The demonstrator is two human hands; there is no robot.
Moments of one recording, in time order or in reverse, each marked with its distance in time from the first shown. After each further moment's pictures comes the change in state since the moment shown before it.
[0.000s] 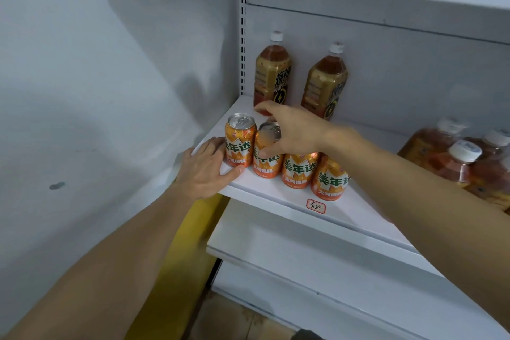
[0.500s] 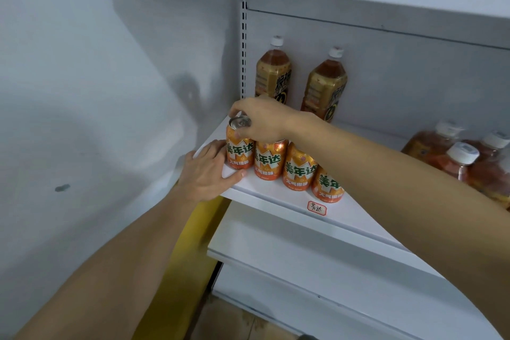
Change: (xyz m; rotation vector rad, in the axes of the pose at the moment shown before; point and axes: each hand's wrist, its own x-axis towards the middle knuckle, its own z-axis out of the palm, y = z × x) left_hand -0.002 0.001 0.000 0.014 0.024 0.005; right_hand 0.040 -0.043 -0.004 -0.095 0.012 -0.090
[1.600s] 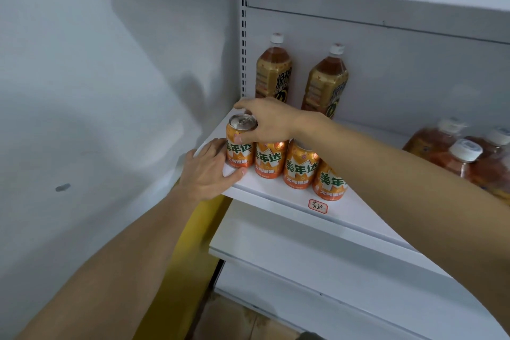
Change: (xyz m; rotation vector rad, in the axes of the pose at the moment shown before) left_hand 0.002 0.001 0.002 0.012 0.002 -0.010; right_hand -0.002 0.014 0.005 0.037 -0.038 0.001
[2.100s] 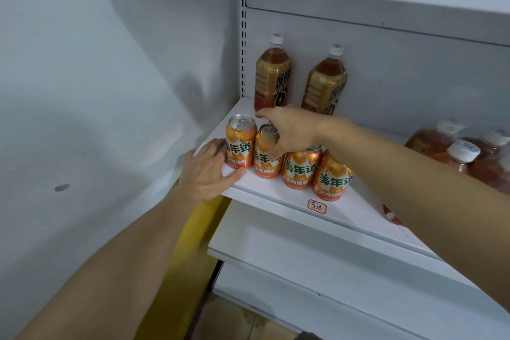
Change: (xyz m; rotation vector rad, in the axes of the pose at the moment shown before) left_hand 0.000 -0.001 0.001 -0.011 -0.004 -0.007; right_hand -0.031 0.019 -0.009 -0.104 -0.122 0.092
